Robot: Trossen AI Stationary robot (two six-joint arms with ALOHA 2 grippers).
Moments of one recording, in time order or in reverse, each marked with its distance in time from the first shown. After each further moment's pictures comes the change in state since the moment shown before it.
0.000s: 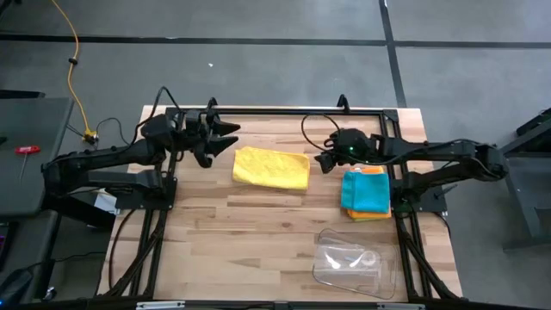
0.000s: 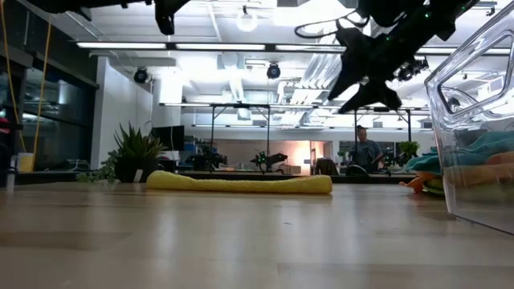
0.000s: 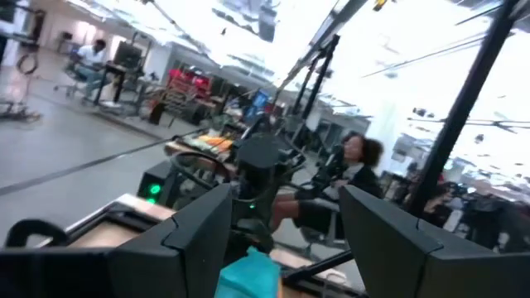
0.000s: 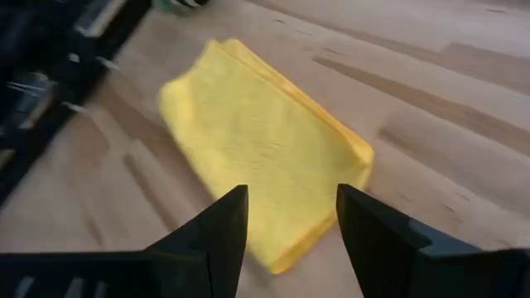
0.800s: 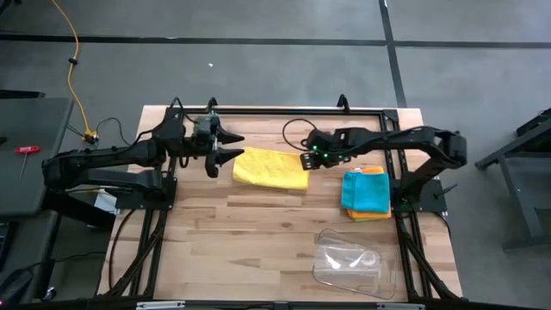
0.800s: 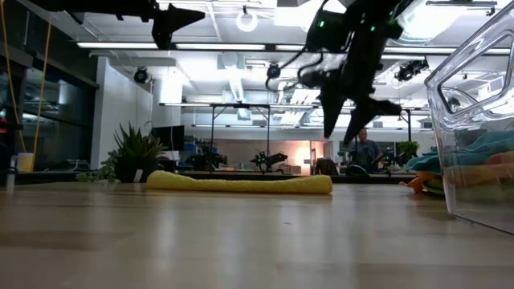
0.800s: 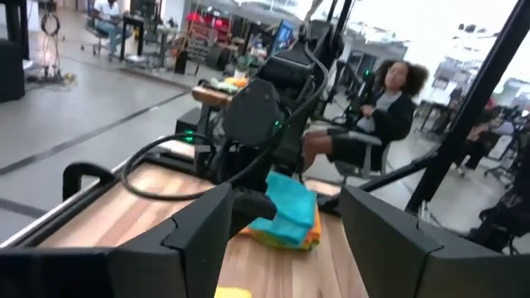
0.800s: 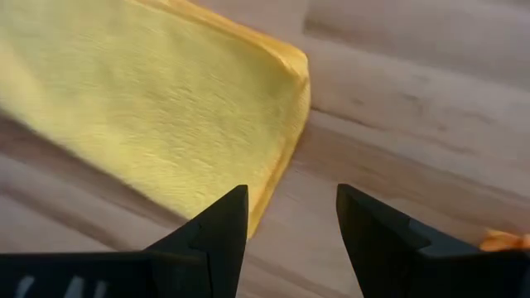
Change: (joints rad) left arm -0.066 0.000 0.000 -0.227 -0.060 0.177; right arm 0.002 0.404 0.359 -0.447 -0.024 0.320
